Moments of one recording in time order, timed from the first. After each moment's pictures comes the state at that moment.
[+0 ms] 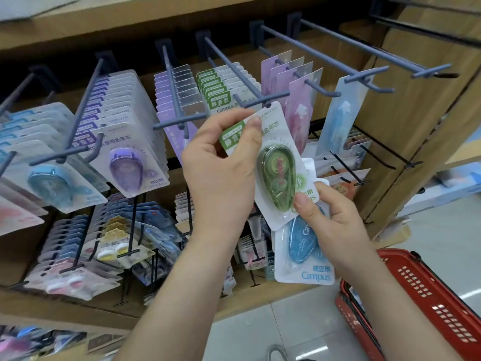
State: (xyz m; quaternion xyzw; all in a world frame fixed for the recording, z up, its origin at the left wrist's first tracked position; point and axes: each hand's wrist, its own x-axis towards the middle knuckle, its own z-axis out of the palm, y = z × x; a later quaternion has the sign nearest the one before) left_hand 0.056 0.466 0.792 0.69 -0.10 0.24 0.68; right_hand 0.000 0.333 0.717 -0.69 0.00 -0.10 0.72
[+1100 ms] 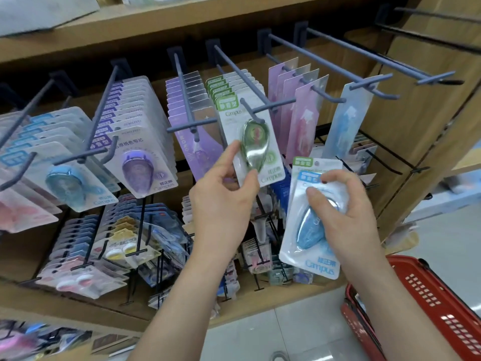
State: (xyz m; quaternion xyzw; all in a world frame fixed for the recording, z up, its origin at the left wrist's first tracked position) left_hand 0.052 0.487 0.752 0.79 -0.03 0.16 0.59; right_hand 0.005 0.332 0.716 -0.70 0.10 -0.21 0.68
